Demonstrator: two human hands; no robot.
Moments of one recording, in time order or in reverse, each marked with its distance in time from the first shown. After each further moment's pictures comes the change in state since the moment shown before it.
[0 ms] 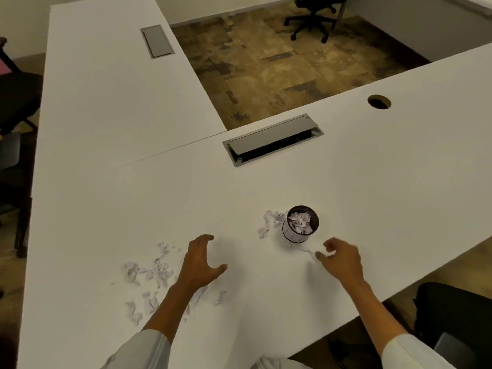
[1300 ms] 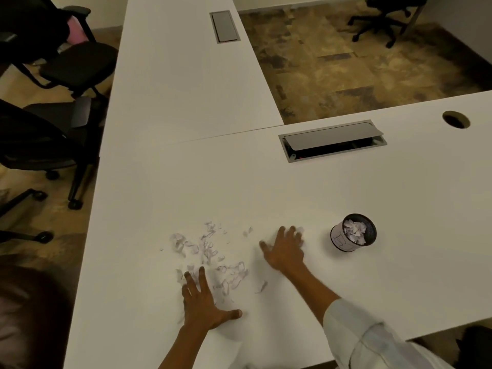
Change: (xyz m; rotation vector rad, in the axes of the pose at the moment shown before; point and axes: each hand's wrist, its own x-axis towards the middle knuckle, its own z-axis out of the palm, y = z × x) left_hand -0.117 -0.084 0.000 0.096 -0.170 -0.578; right_hand -0.058 -0.176 0.166 -0.410 -0.378 -0.240
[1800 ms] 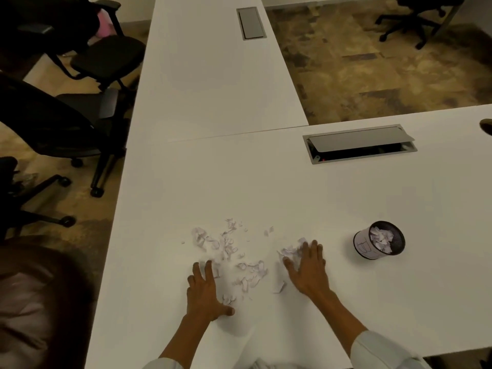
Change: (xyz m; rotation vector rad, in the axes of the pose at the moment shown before) left_hand 0.013 -0.032 -0.023 0.113 0.120 0.042; right_hand -0.025 0.030 0.033 0.141 0.057 -0.098
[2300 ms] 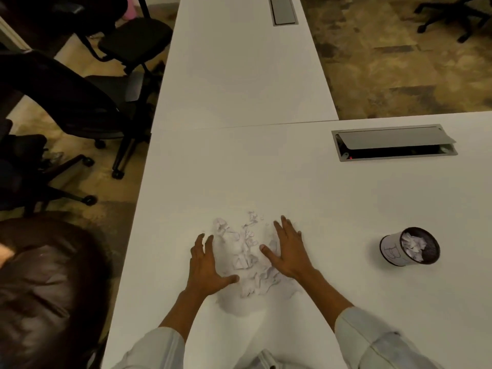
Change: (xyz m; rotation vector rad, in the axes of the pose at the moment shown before) left_hand 0.021 -0.044 -0.035 -0.230 0.201 0.127; right_hand 0.019 -0.088 0.026 0.024 -0.100 -0.446
